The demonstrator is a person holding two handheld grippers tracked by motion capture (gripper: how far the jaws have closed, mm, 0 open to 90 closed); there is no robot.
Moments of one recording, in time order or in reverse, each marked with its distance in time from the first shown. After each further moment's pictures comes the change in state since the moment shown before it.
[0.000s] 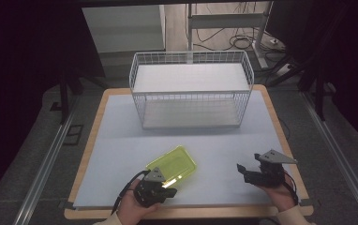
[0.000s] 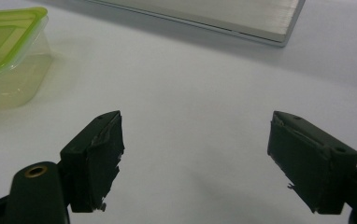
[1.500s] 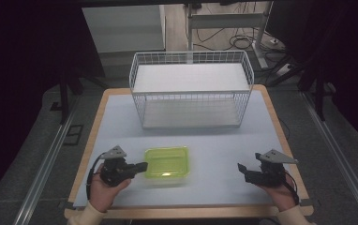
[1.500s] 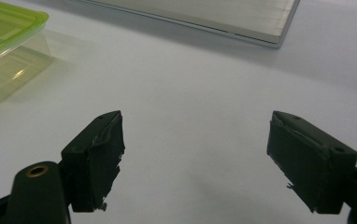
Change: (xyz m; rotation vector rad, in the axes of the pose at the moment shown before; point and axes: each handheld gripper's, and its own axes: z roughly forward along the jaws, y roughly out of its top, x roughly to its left) left arm 0.072 -0.010 -0.083 -0.265 0.133 -0.206; right arm -0.001 0.000 -0.001 -0.004 -0.010 -0.001
